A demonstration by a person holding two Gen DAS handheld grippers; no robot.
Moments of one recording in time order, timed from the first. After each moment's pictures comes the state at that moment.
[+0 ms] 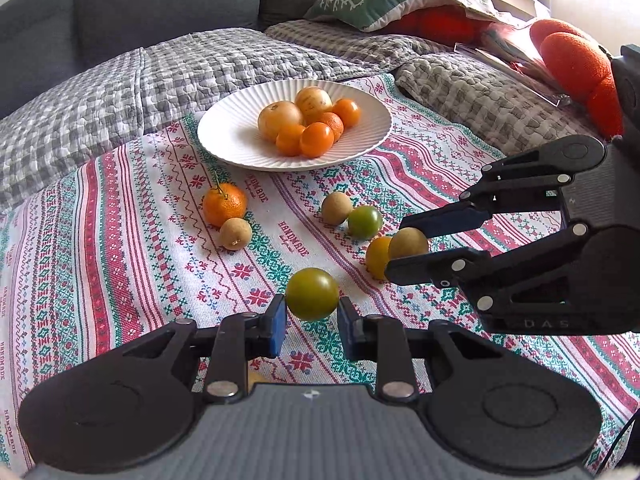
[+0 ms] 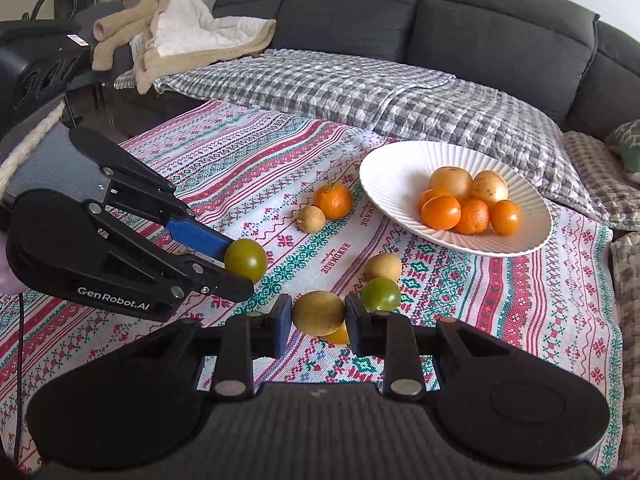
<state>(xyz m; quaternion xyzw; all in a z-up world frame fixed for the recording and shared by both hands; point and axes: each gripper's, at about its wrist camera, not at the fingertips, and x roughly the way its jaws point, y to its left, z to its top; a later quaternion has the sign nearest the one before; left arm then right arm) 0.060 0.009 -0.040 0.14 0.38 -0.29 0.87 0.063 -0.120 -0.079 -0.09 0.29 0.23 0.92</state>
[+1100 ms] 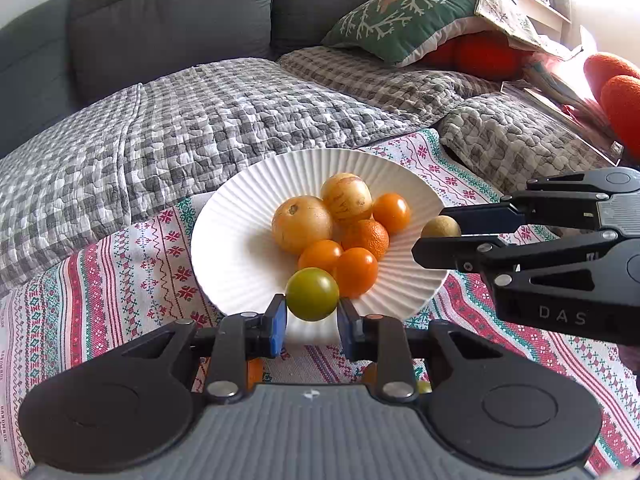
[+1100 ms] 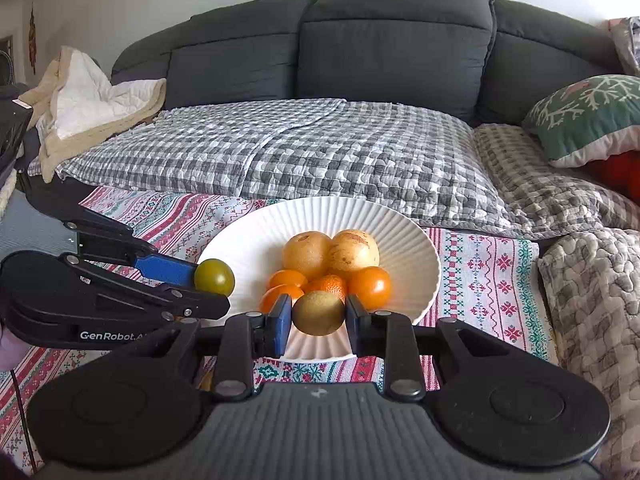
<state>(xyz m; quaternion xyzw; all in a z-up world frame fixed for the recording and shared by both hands) 0.160 -0.051 -0.033 0.15 0.35 -0.27 0.88 0.144 -0.183 -0.060 0.01 0.25 0.12 0.96</state>
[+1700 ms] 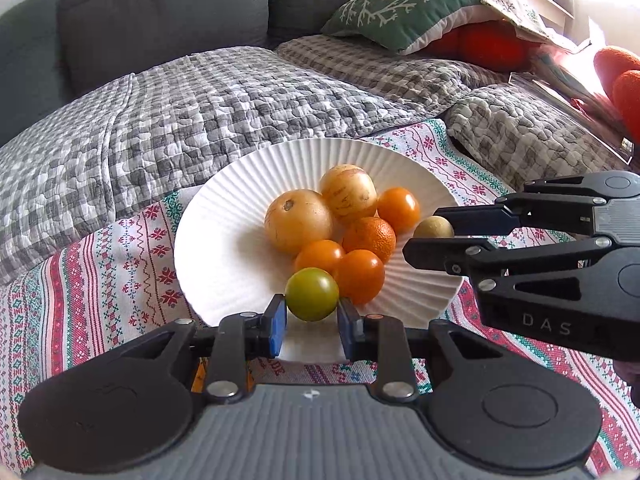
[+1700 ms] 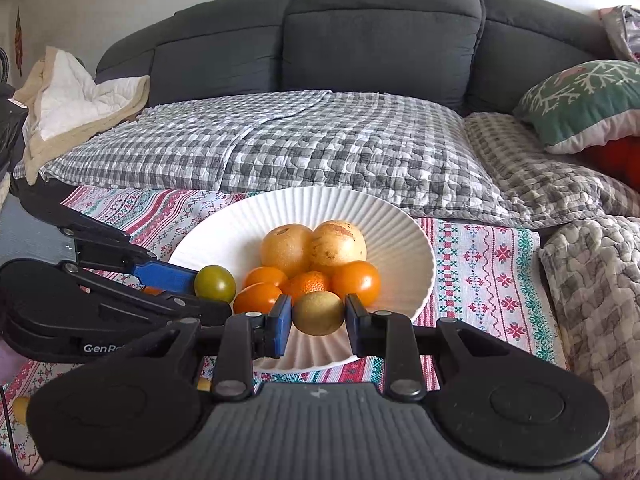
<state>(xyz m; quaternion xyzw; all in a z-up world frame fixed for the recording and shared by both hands) 0.175 -0.061 -0.043 0.15 0.36 -0.28 0.88 0.159 -0.187 -0.070 0.01 0.26 0.10 0.96</state>
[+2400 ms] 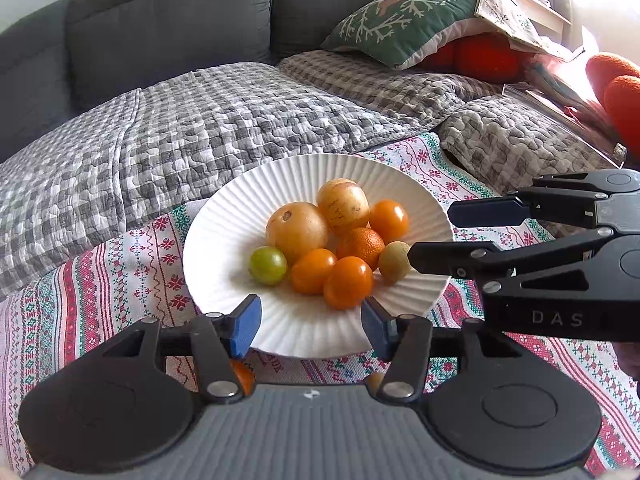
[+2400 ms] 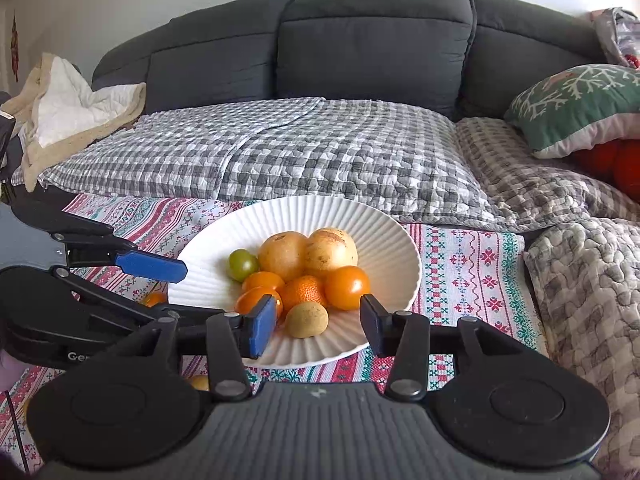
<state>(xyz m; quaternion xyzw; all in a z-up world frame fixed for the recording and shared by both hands) 0.159 -0.057 -0.031 0.15 0.34 -0.27 0.89 0.147 -0.194 -0.060 0.01 0.26 0.10 0.96</state>
